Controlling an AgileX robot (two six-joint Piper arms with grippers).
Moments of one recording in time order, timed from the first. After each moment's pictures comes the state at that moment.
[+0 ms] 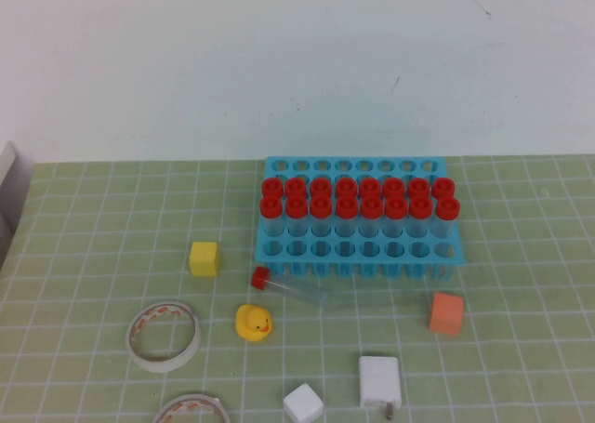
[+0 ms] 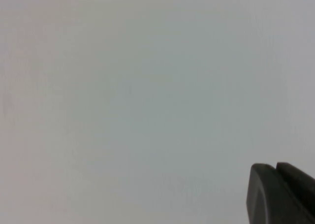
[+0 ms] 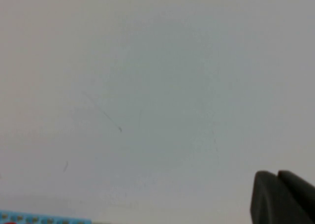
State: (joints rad) right arm 0.02 0.21 -0.34 -0.25 0.05 0.14; left arm -0.09 0.14 -0.56 -0.07 0.17 0.05
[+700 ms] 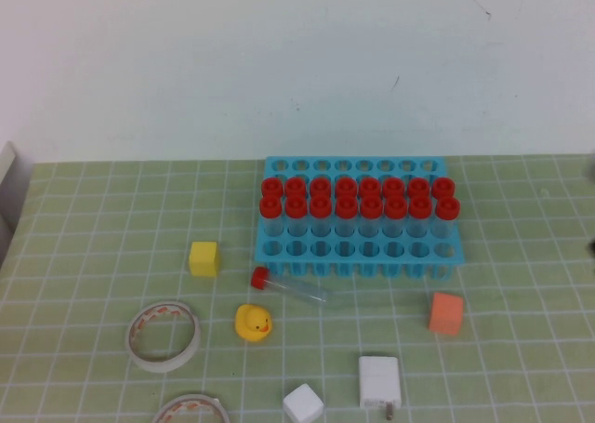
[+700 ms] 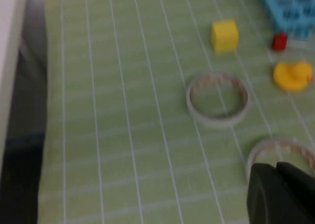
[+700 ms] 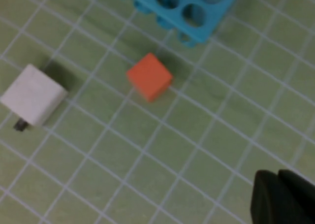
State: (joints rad) right arm 0.08 1.35 -0.94 0.31 0.70 -0.69; left arm -0.09 0.44 -0.52 -0.03 0.75 0.05
